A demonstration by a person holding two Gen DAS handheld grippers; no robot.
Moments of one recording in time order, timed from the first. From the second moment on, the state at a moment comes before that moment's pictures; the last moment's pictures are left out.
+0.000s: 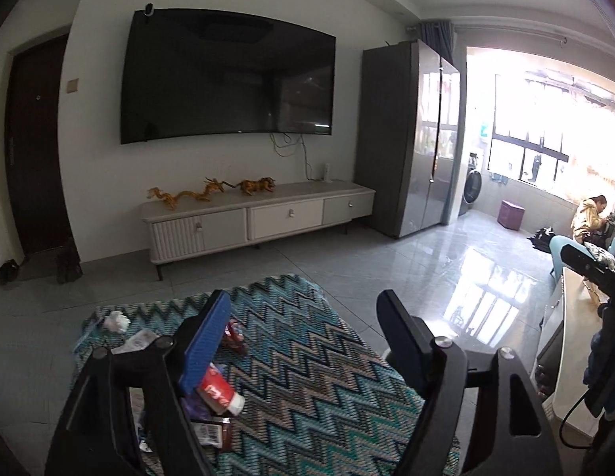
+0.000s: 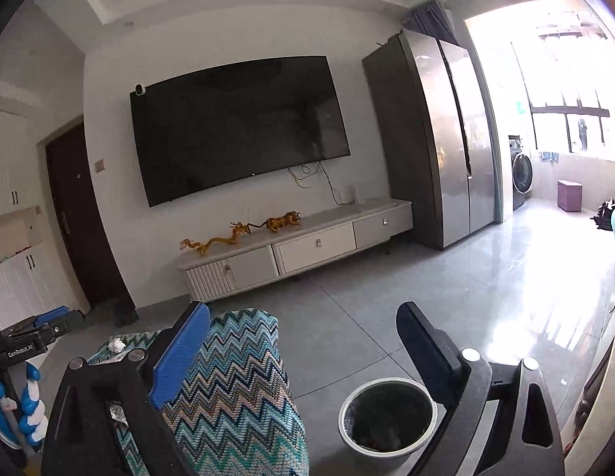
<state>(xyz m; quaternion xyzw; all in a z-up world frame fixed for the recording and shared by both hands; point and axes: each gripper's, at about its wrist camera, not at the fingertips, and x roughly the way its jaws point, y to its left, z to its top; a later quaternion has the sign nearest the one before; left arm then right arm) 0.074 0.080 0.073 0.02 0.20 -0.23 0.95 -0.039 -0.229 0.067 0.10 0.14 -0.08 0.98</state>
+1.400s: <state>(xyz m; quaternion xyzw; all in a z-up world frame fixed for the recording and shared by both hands) 0.188 0.255 -0.123 -0.01 0.38 -0.12 0.92 0.185 0.005 -0.048 0.00 0.35 0.21 0.91</state>
